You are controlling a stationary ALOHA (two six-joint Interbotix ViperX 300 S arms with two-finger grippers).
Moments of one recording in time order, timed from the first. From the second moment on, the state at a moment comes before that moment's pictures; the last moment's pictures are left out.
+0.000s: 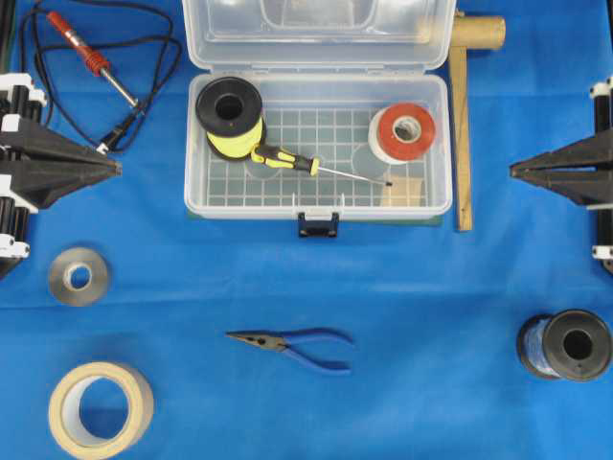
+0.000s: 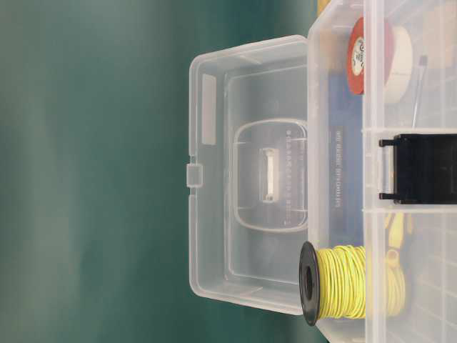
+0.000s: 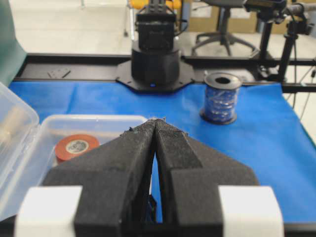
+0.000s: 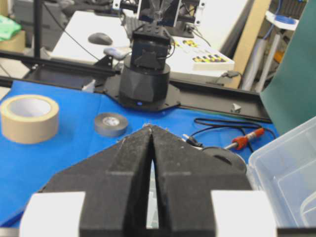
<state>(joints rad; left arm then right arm) 0.00 -0.96 1.18 0.00 -0.29 0.00 0.00 -0.96 1.17 0.00 -0.29 0.00</state>
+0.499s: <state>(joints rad) 0.00 -0.96 1.18 -0.03 -0.28 0.01 -0.05 -0.60 0.78 0.04 0.10 0.16</state>
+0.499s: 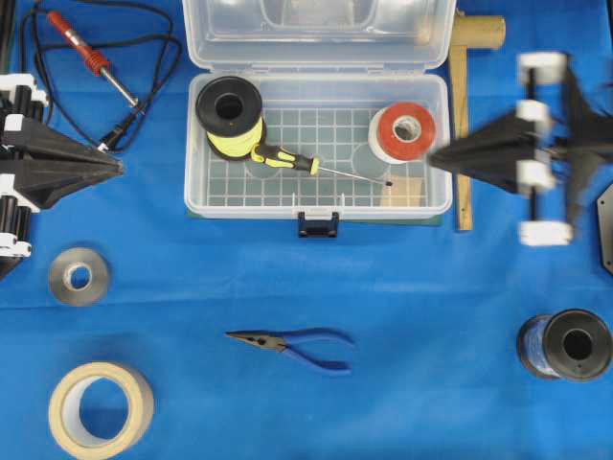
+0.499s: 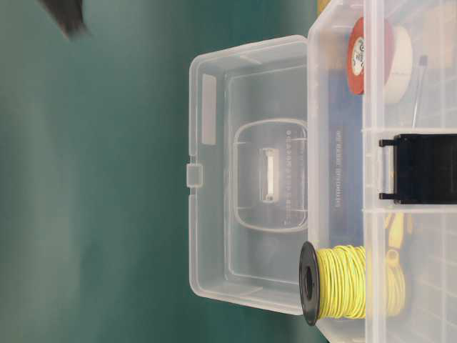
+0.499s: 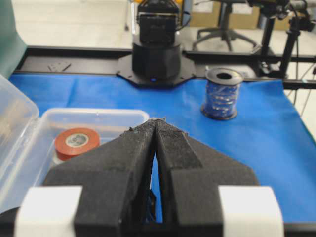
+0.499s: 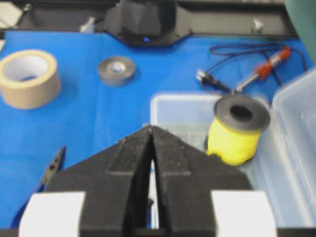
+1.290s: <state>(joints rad) 0.00 -0.96 1.19 -0.03 -0.31 0.00 -0.18 0.24 0.22 -0.02 0.57 0.53</state>
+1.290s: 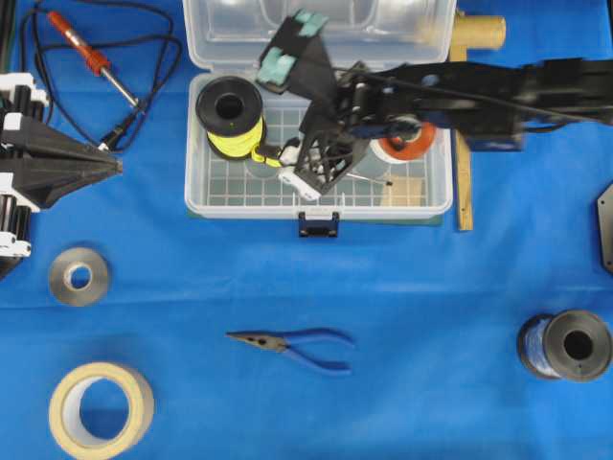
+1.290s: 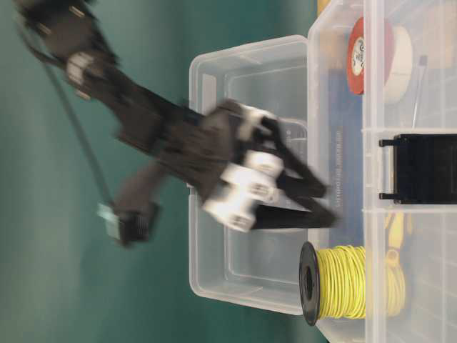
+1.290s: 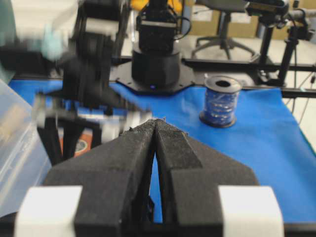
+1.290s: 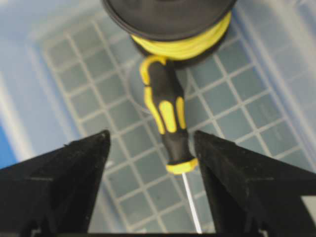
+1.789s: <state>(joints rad) 0.00 -0.97 1.21 -0.03 -0.31 0.00 -0.18 0.38 0.18 -0.05 0.57 0.53</state>
